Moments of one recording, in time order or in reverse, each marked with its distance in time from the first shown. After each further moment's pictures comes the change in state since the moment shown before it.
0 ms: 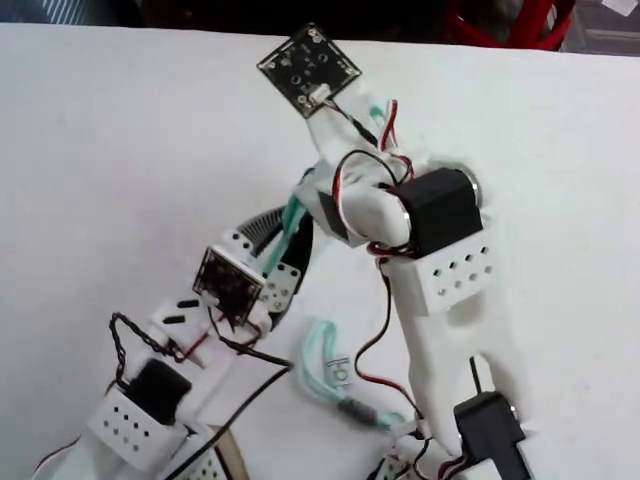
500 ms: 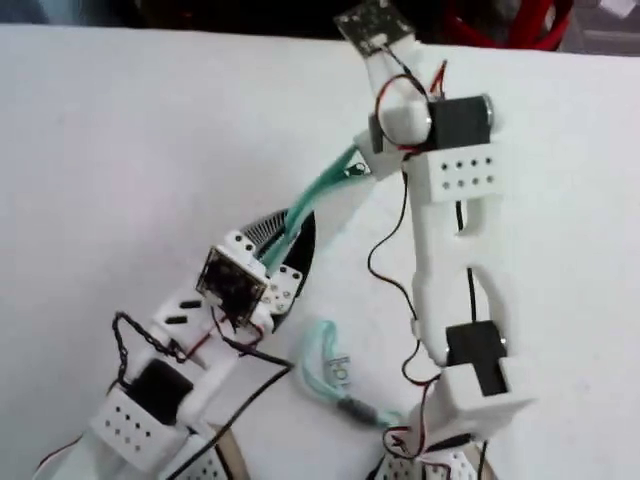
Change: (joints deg) left arm 0.1 0.0 0.1 0.6 -0.1; right arm 13.5 15.3 -11.0 -0.3 3.2
